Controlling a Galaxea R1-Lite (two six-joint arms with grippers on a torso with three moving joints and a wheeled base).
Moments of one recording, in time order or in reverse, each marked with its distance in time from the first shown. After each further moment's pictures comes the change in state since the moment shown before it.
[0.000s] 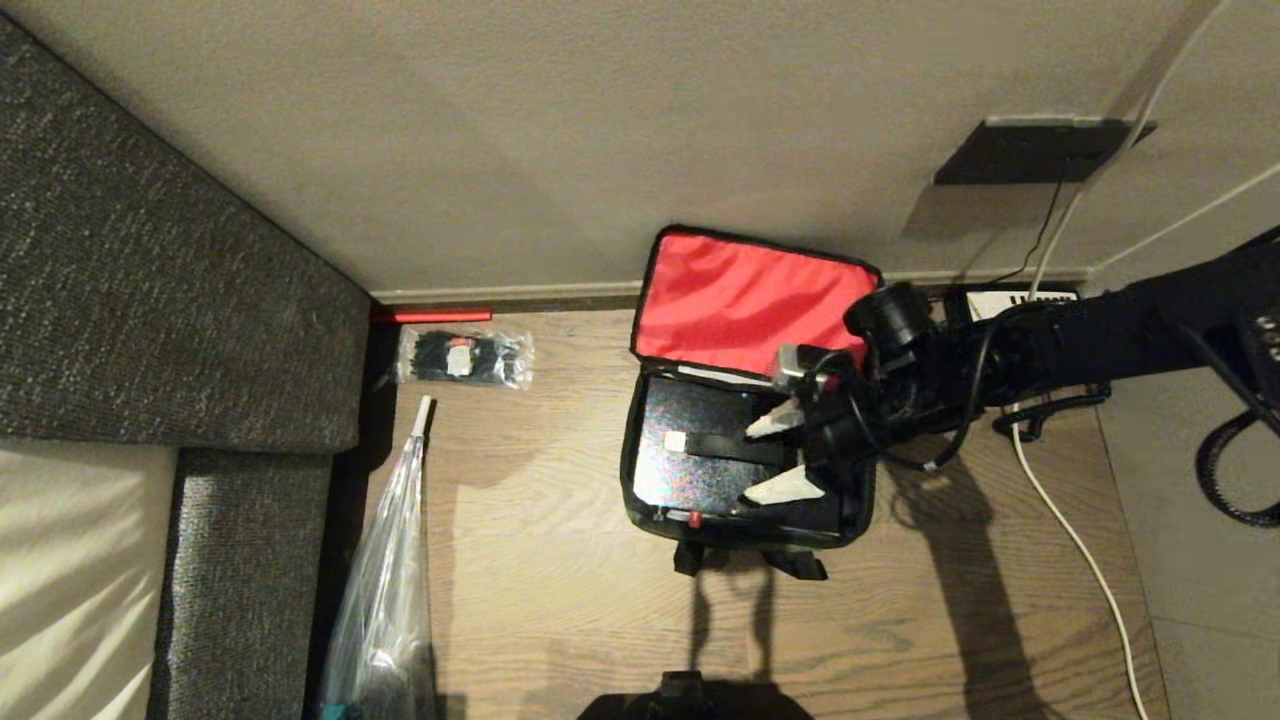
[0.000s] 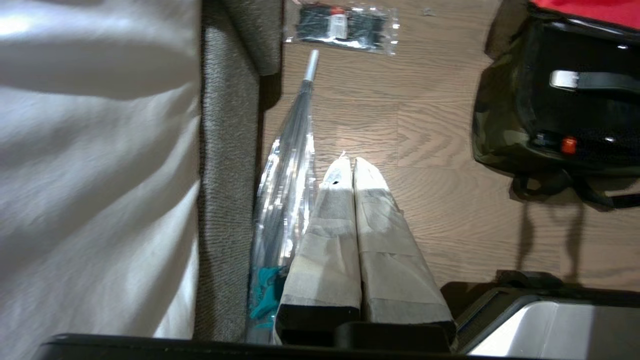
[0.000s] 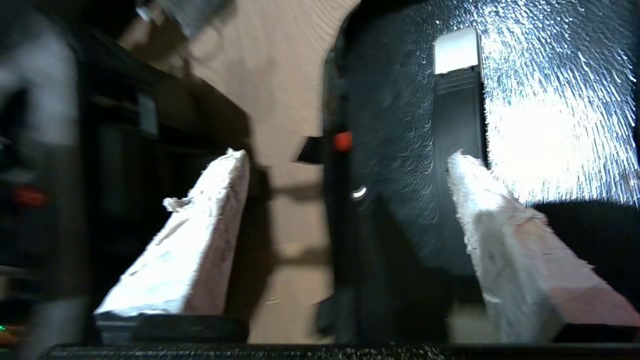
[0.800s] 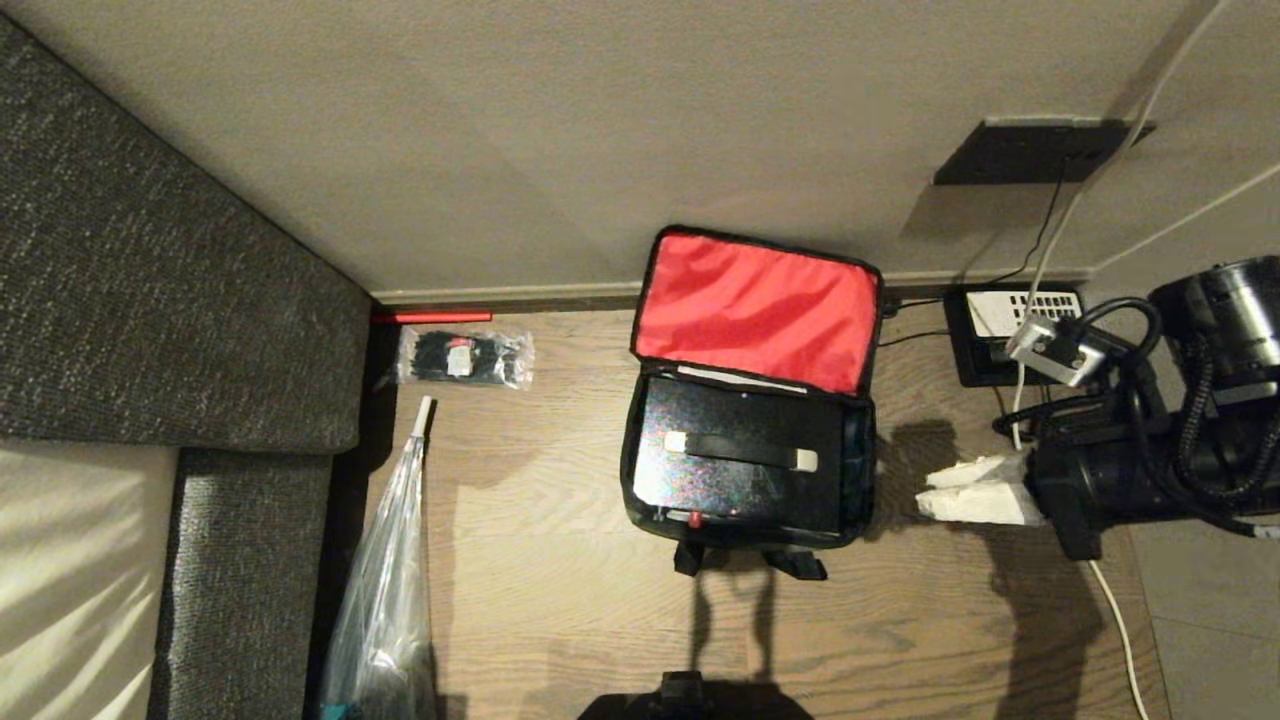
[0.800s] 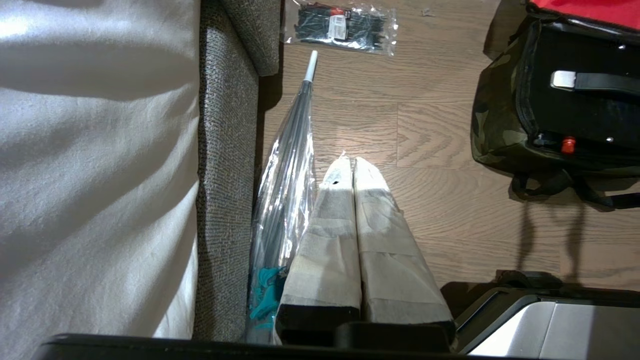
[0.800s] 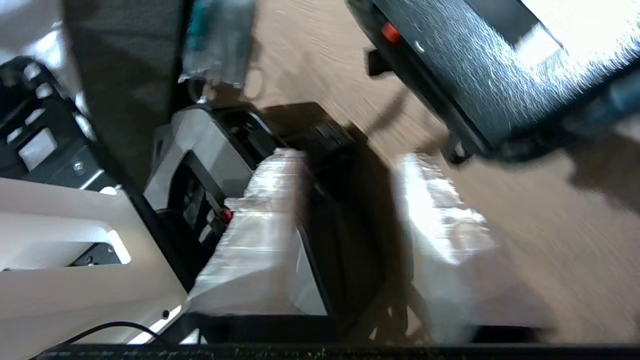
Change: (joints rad) left arm 0.000 -0.003 0.000 0.000 0.000 0.000; right arm -0.134 -0.642 0.562 -0.044 -0.077 0.568
